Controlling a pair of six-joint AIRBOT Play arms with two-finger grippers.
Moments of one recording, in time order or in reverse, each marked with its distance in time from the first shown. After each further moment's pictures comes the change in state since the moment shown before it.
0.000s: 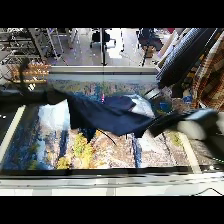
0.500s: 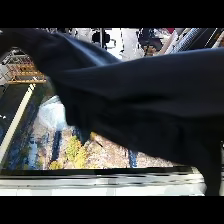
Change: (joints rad) left arm 0.000 0.289 0.348 -0.316 -0.023 0.060; right arm -0.023 0.292 0.661 -0.014 -0.228 -0.138
